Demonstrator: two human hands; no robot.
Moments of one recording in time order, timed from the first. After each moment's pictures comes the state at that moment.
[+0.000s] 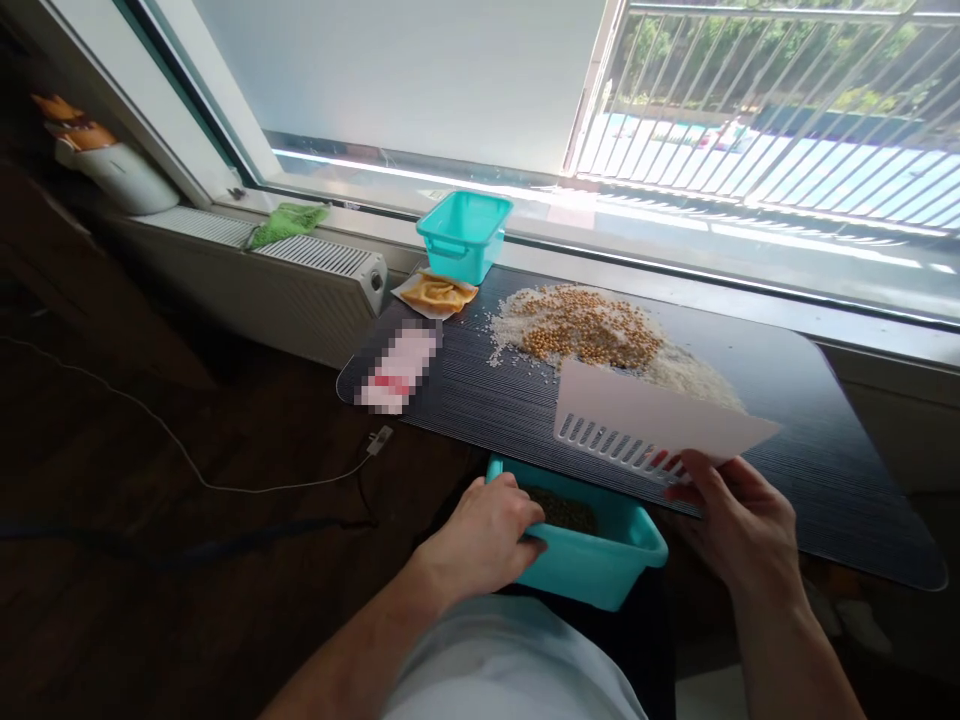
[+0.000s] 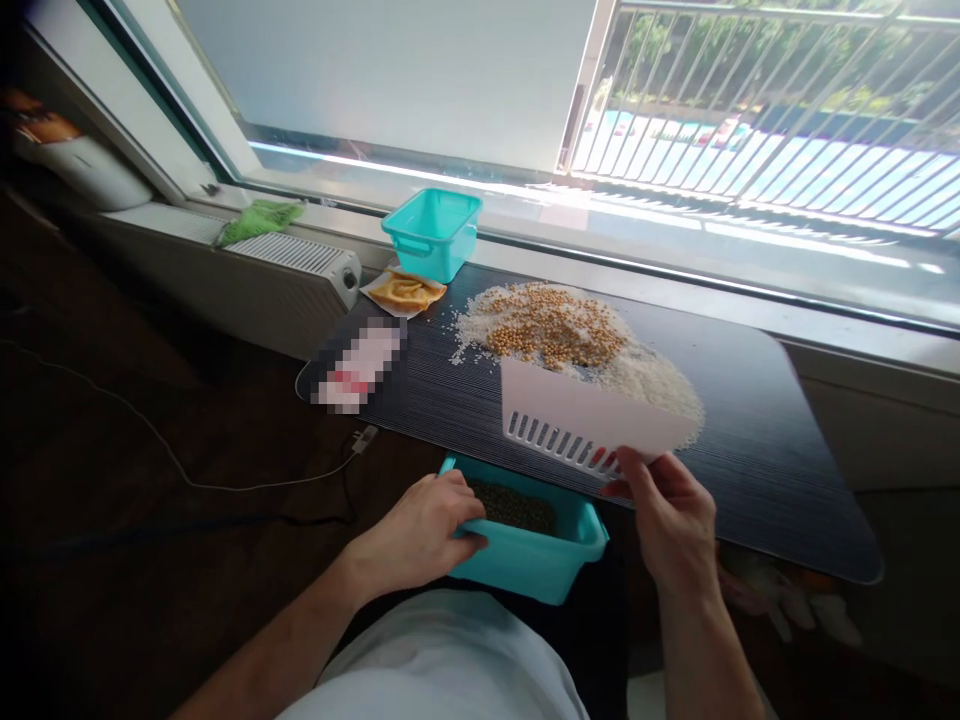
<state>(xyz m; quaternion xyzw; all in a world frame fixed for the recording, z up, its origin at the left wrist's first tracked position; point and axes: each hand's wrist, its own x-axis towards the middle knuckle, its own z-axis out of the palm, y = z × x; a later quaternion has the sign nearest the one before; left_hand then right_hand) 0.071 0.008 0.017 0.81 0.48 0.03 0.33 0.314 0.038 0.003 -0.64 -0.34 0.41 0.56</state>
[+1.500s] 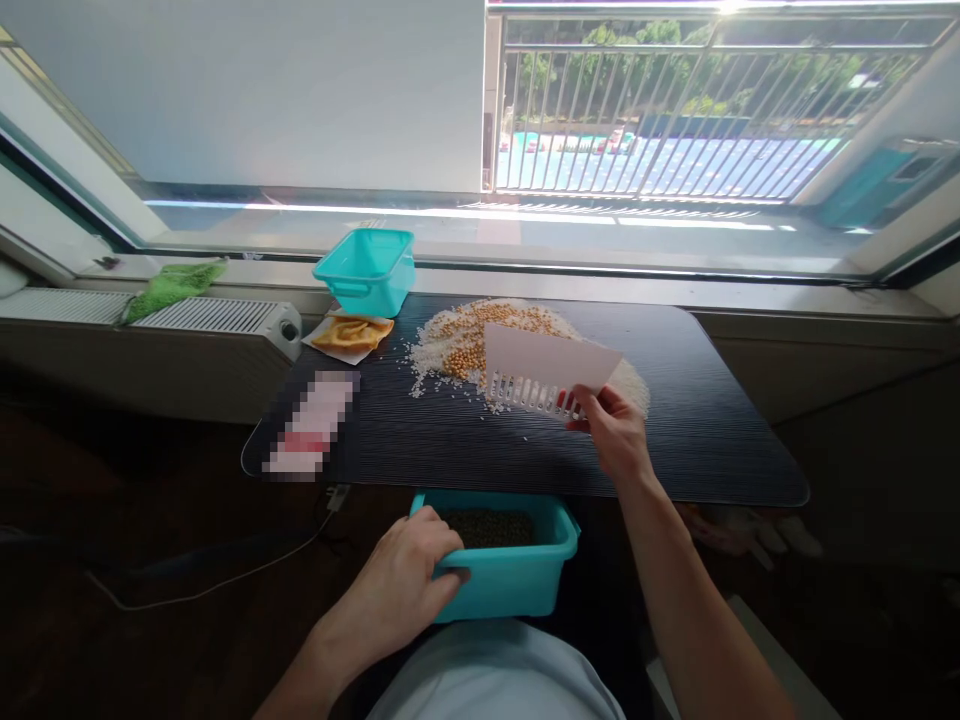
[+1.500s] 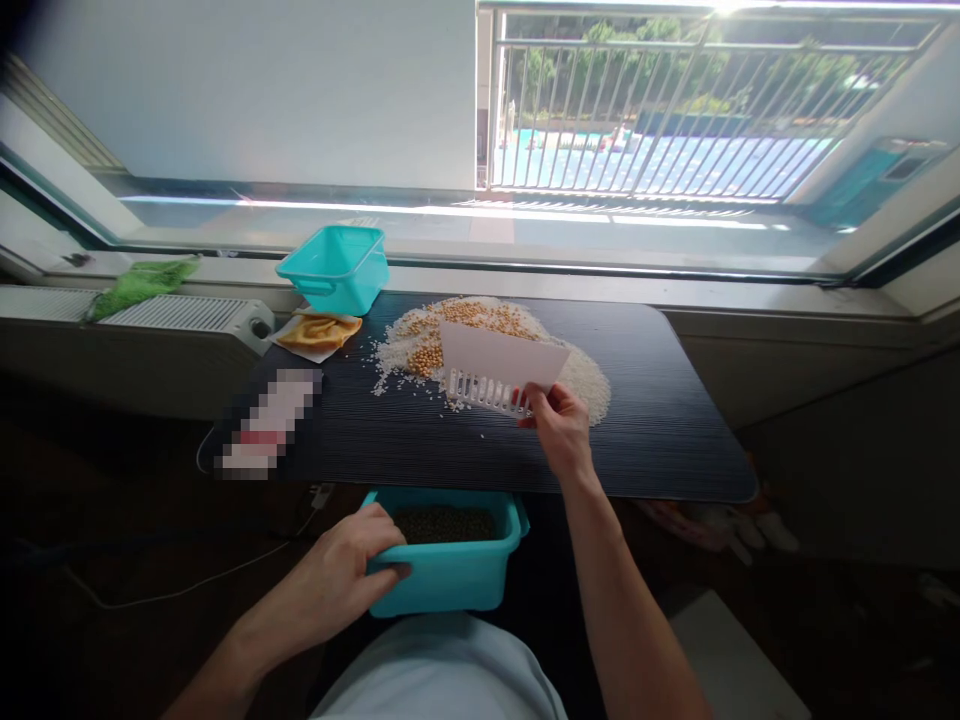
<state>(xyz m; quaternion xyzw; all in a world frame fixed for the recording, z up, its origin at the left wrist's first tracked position) 0.061 0.007 0.021 0.76 0.52 0.03 0.39 0.321 0.109 -0.017 -0.59 -0.36 0.42 0.60</state>
